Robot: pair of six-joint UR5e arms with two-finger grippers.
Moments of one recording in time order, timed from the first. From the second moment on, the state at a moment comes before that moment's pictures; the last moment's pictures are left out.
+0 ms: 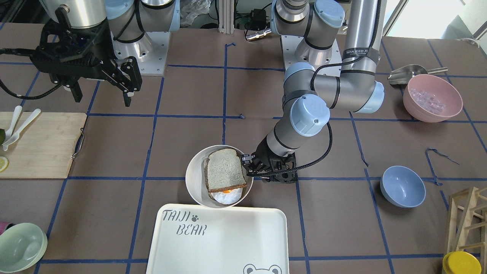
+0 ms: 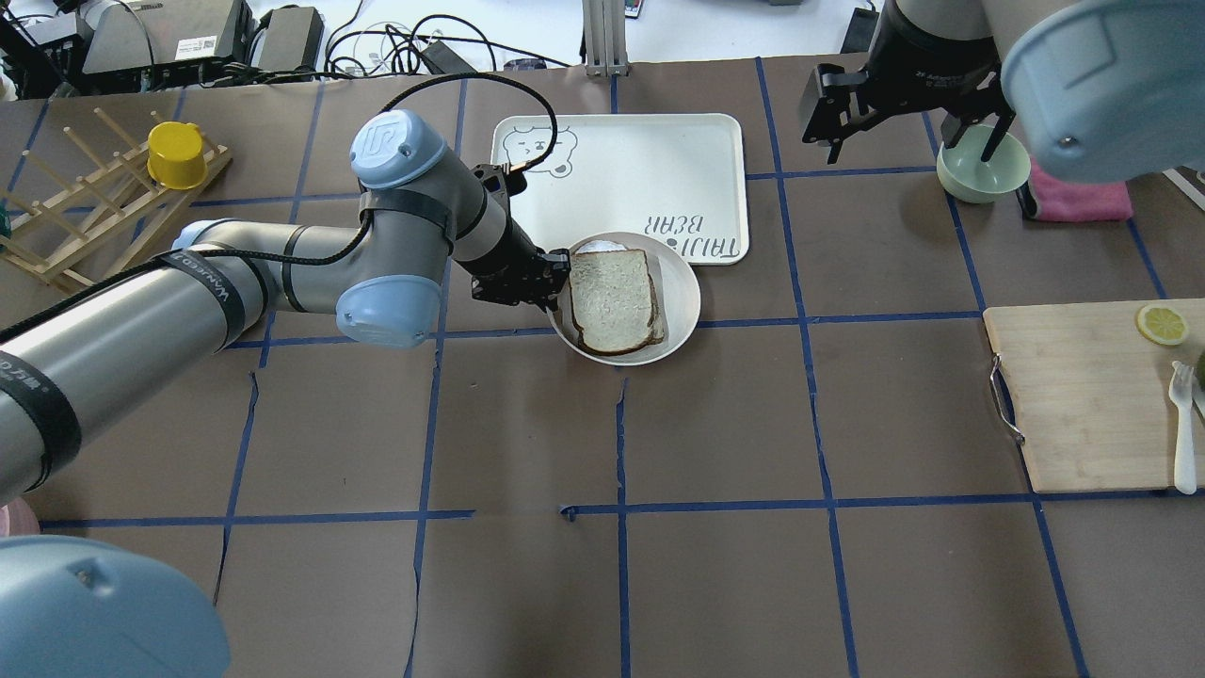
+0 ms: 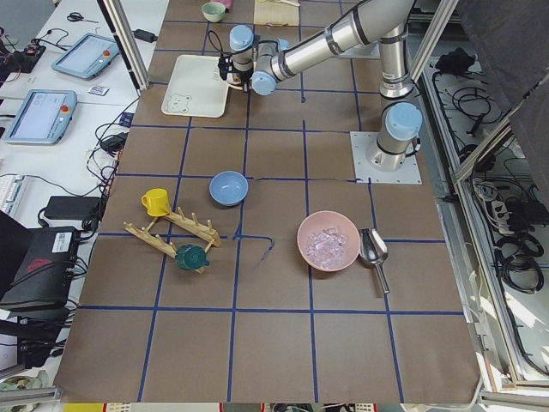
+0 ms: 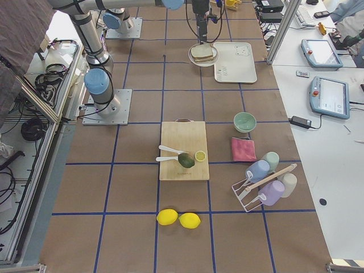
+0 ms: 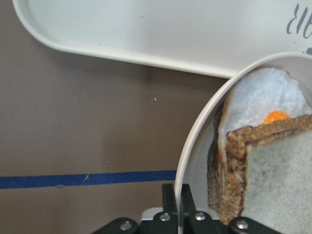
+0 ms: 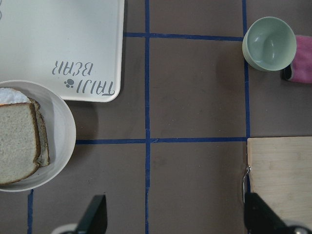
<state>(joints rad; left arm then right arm) -1.69 -1.96 -1.80 -0.89 1.26 -0.25 1.65 -1.57 1.53 -1.72 -1.71 0.05</state>
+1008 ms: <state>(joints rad) -1.65 -2.24 -1.28 -1.10 1.22 0.07 1.66 -1.57 1.52 -1.72 -1.67 0.05</state>
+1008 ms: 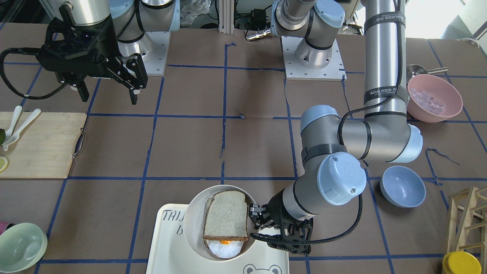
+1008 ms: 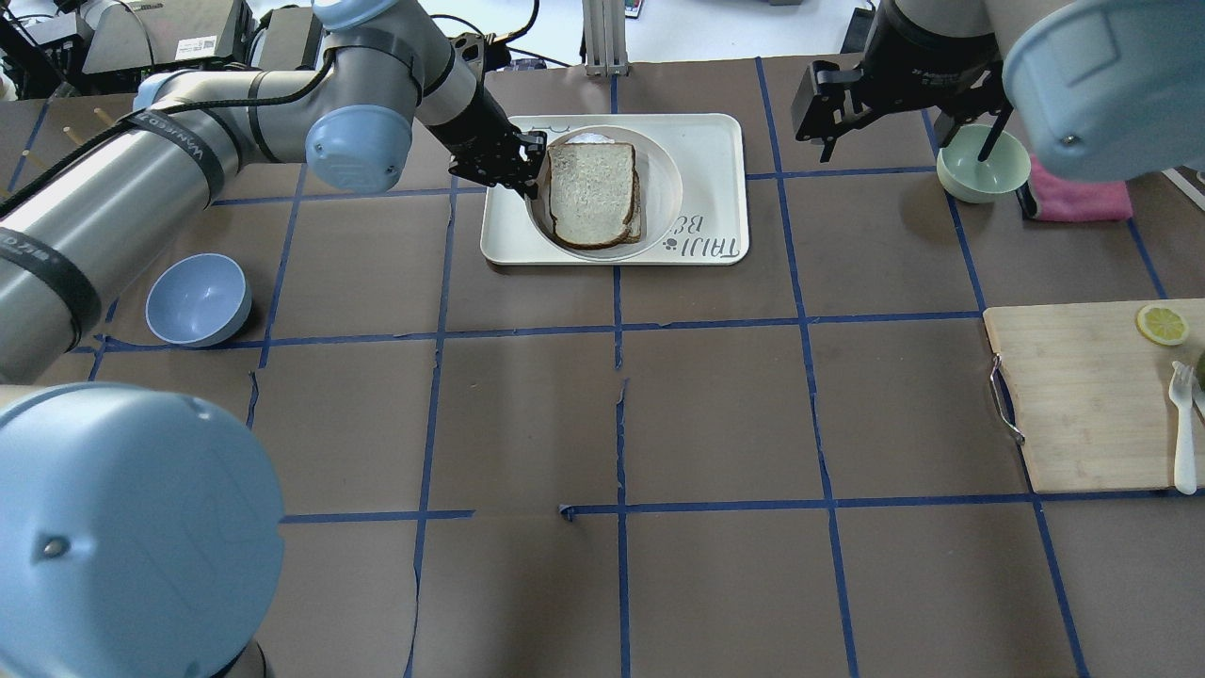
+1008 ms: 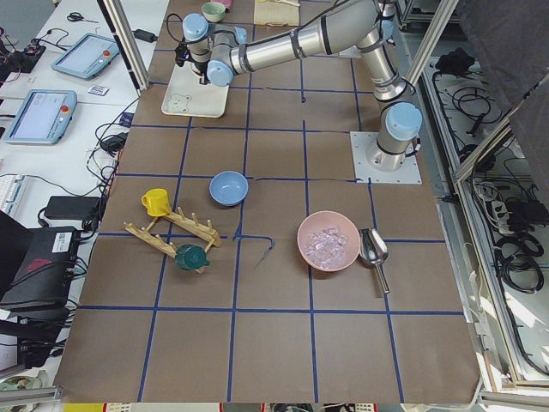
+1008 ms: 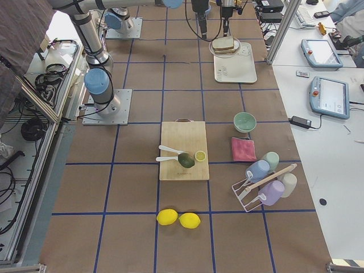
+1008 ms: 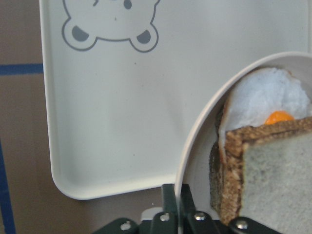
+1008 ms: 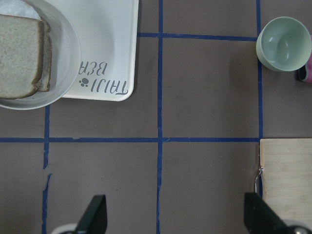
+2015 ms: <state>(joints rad) -1.66 -2.43 -1.13 -1.04 1.13 0.12 1.65 -1.57 1.52 -1.73 -1.70 0.05</state>
